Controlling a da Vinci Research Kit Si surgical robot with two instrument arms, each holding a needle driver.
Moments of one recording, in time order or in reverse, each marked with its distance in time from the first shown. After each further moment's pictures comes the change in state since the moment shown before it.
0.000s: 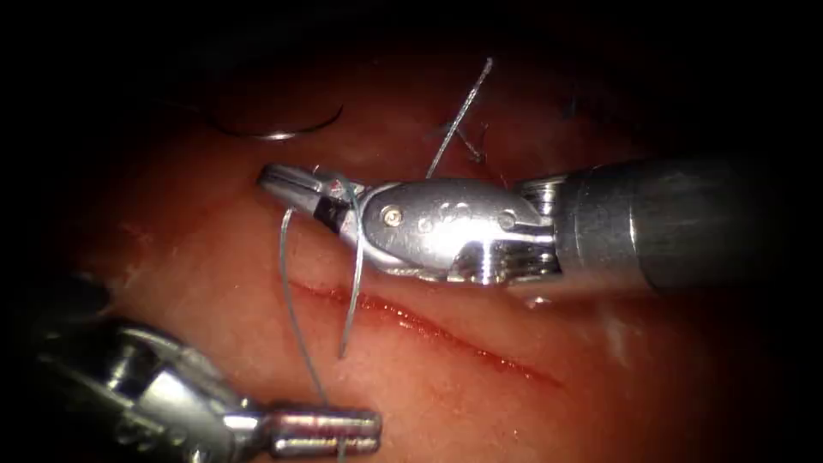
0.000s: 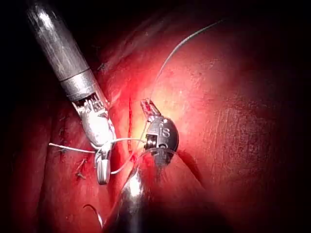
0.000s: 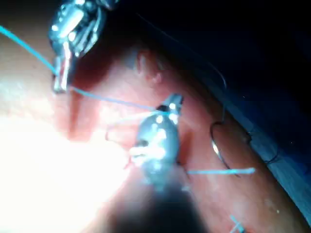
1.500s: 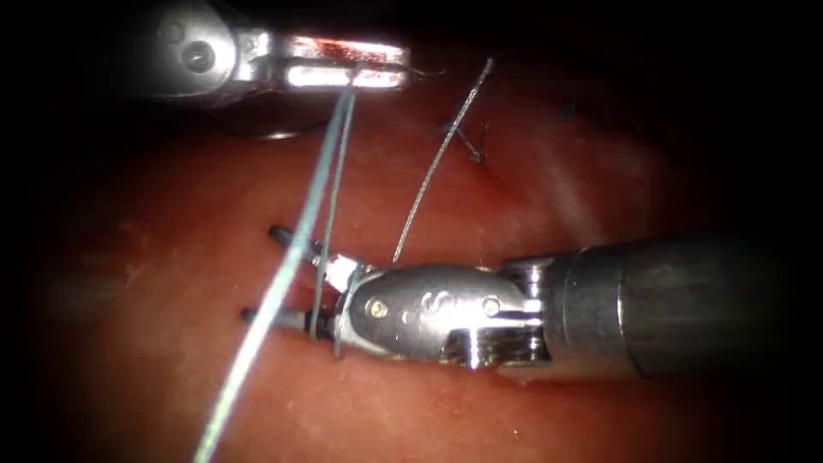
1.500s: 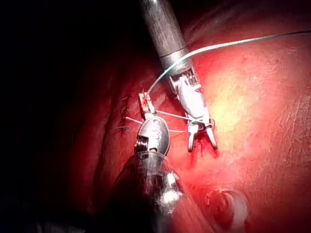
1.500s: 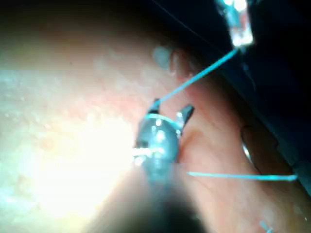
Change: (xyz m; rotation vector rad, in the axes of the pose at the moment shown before) right arm -0.002 -0.006 -0.002 0.160 -0.099 -0.057; left arm -0.002 -0.020 0.000 0.086 0.079 -0.006
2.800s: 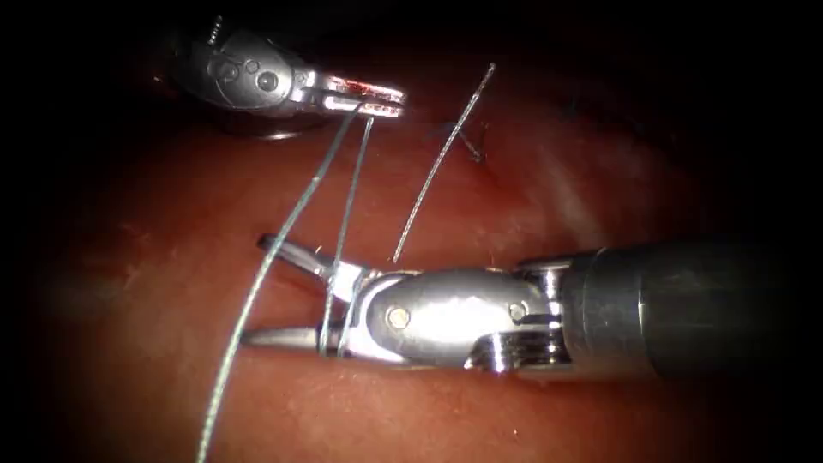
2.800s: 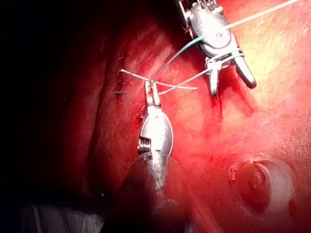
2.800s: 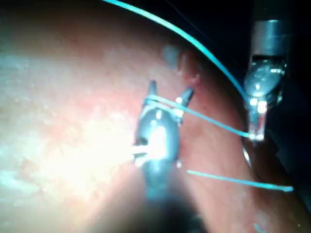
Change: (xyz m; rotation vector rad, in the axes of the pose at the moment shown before) right arm 0.002 0.000 -0.002 0.099 0.275 0.011; left arm -0.017 0.002 0.002 -0.086 0.158 -0.088
